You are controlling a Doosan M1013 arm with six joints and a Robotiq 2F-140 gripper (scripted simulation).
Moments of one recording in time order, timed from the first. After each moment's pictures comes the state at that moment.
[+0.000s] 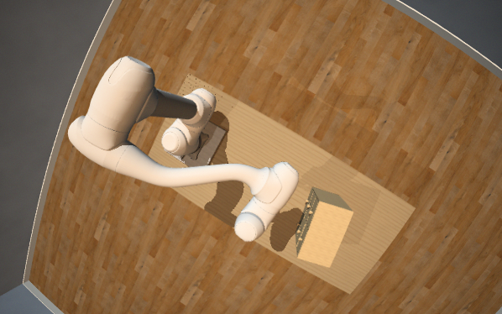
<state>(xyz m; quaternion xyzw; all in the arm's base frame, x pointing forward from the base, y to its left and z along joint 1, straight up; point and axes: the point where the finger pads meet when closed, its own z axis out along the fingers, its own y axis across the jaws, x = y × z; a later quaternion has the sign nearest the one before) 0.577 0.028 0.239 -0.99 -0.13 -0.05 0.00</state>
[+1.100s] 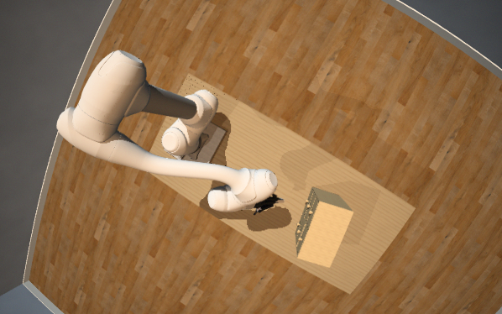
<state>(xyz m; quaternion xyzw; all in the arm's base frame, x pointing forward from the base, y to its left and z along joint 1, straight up) 0.626 0.042 0.192 -0.93 -0.12 -0.34 0.03</state>
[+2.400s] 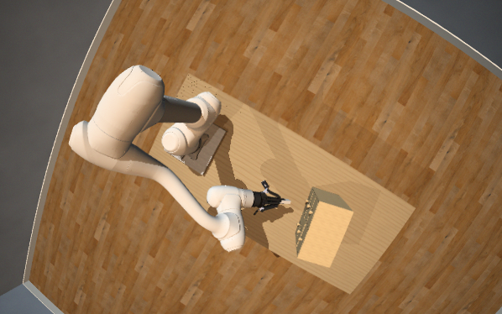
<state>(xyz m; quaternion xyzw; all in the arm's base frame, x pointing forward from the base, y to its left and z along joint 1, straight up) 0.657 0.047 0.167 -0.88 -0.12 -0.45 0.08</state>
